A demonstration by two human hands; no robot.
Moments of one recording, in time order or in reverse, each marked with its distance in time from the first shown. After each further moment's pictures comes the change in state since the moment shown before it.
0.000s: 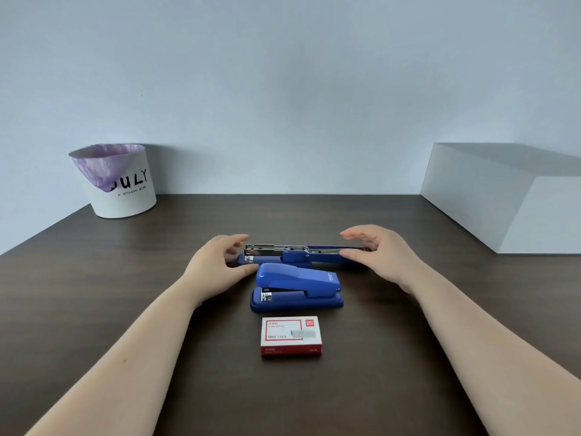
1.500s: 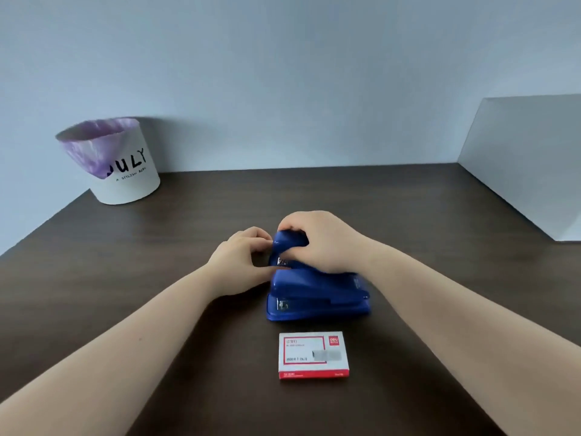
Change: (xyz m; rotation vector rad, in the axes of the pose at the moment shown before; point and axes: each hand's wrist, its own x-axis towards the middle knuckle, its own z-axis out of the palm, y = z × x) left_hand 0.031 -0.011 0.009 0.134 -0.301 0.091; right_hand 0.046 -0.071 0.077 -0.293 -0.380 -0.297
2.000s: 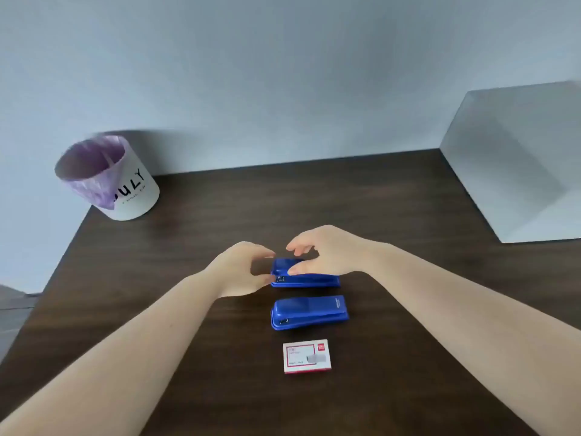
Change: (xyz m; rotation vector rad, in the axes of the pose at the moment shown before) left_hand 0.013 0.044 -0.066 0.188 -0.393 -0.133; right_hand 0.001 -0.015 -0.079 0.165 -0.437 0.280
